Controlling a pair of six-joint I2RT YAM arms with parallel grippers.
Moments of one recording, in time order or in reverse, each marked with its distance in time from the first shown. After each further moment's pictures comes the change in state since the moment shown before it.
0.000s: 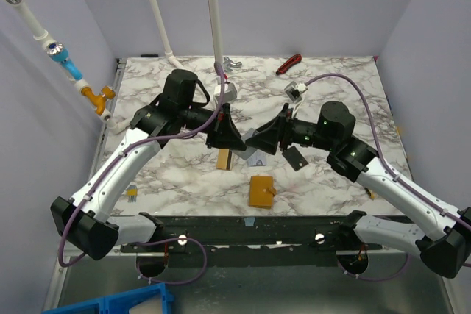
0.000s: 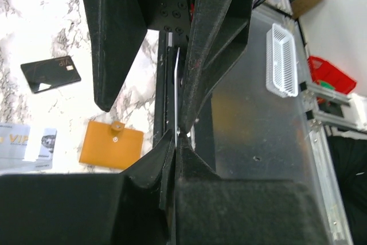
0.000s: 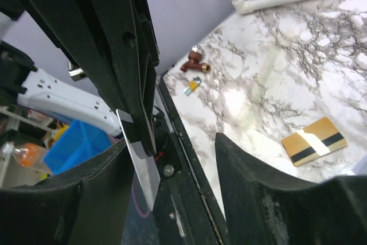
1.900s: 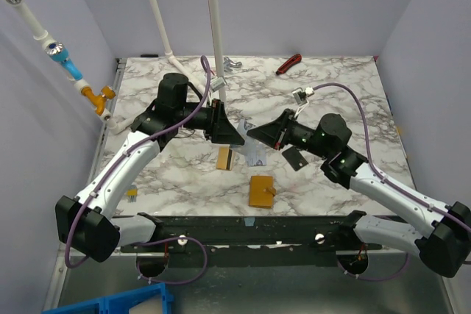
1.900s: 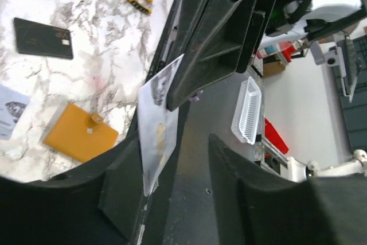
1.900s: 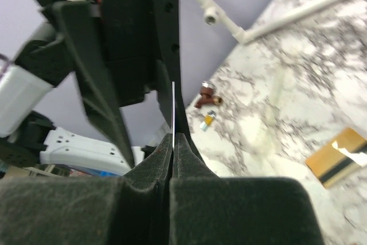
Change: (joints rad) left arm 0.098 -0.023 -0.177 0.329 -0.006 -0.533; right arm -0.006 -0.006 -0.210 0.398 0.150 0.299
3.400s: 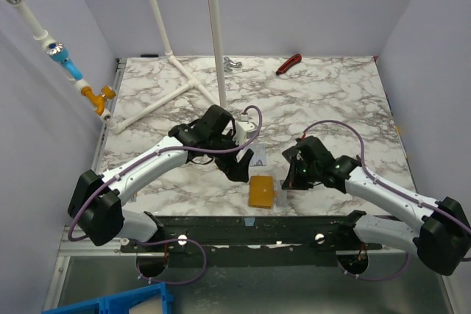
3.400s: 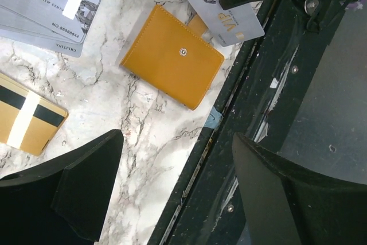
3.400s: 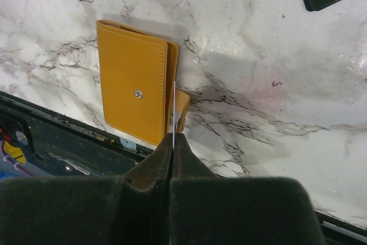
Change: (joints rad) left arm -0.288 0.131 -0.092 -0.302 -0.549 0.491; right arm -0.010 0.024 -0.127 -0.938 0.267 -0.080
